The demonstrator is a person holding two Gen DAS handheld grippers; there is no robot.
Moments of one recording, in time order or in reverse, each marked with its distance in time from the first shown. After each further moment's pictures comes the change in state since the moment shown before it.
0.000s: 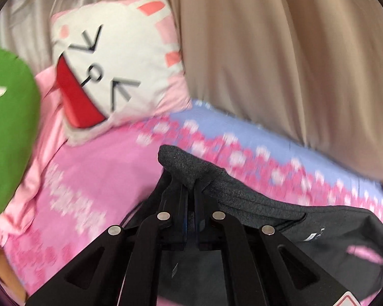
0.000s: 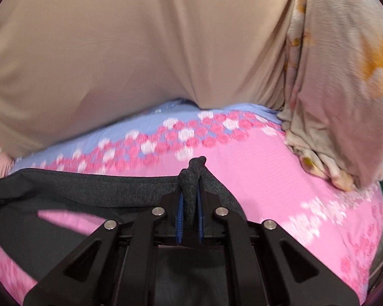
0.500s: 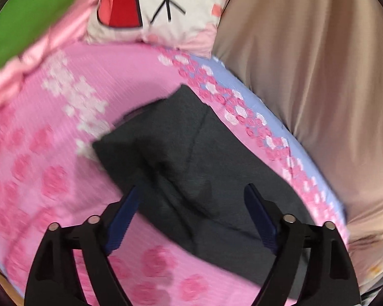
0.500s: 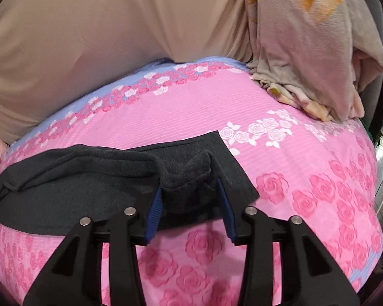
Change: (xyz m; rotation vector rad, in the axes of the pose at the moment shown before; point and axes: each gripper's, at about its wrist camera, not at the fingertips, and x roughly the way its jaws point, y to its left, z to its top) left arm 0.010 0.047 -0.092 -0.384 0.154 -0.208; right arm -0.045 -0.030 -0.113 0.084 0.071 -0.060
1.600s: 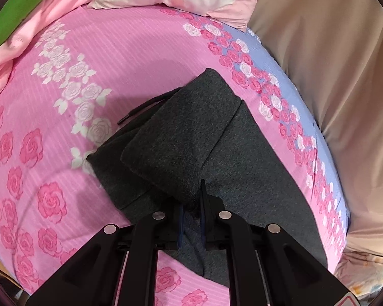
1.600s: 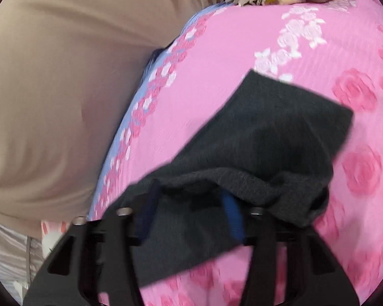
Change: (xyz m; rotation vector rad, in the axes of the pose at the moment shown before) left arm 0.046 0.018 0.054 -0.083 0.226 0.114; right arm 0.063 0.001 0.004 0.618 0.128 0.325
